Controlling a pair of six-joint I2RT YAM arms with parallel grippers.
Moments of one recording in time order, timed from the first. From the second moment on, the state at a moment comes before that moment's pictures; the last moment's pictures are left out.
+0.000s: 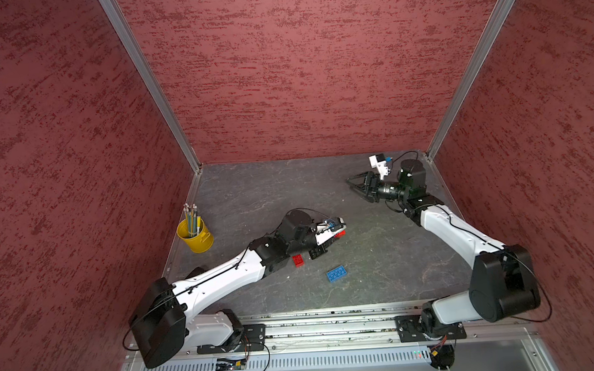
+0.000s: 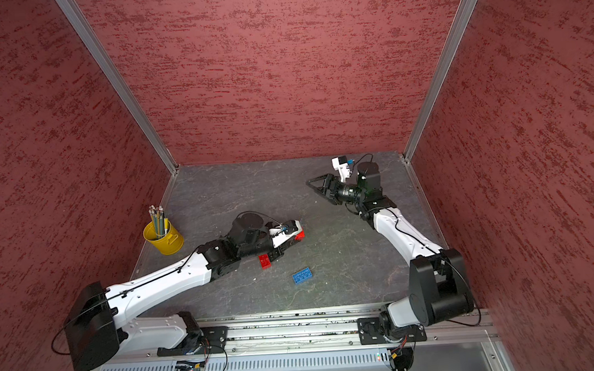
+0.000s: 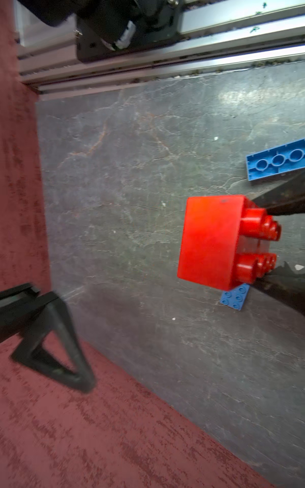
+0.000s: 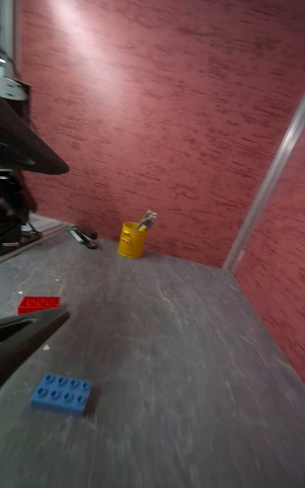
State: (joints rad) left arm -0.89 1.31 0.89 -0.16 0.14 0.42; right arm 0.17 1.44 1.04 0.08 -0.82 0.89
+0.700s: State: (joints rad) left arm -0.98 1.82 1.28 -0.74 -0.17 0.52; right arm 0.14 1.44 0.99 -0.26 -0.27 0.71
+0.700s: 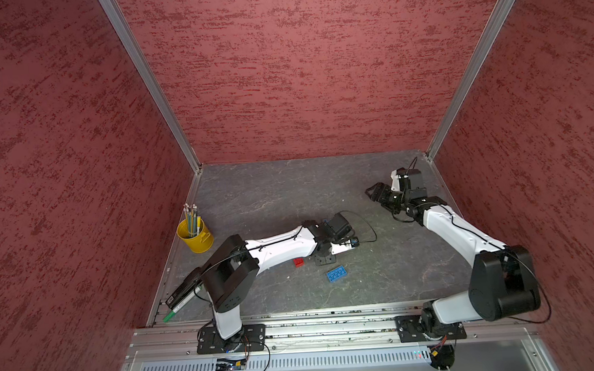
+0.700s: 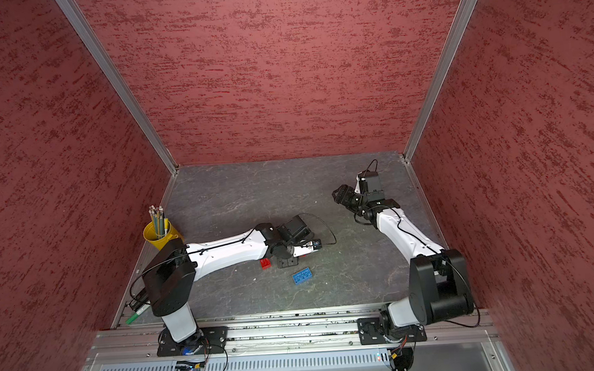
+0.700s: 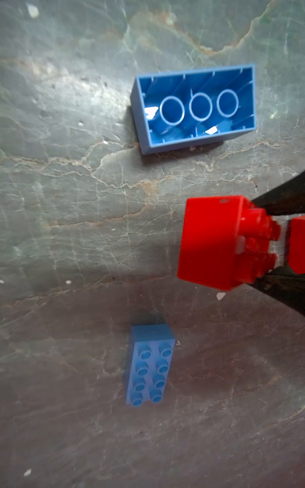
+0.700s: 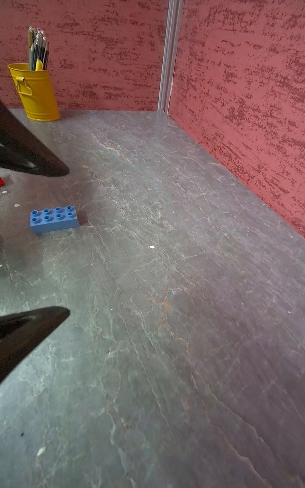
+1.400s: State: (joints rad) left arm -0.72 1.52 1.17 -0.54 0.04 0.25; right arm 0.20 1.44 0.99 -0.33 -0.21 0.66
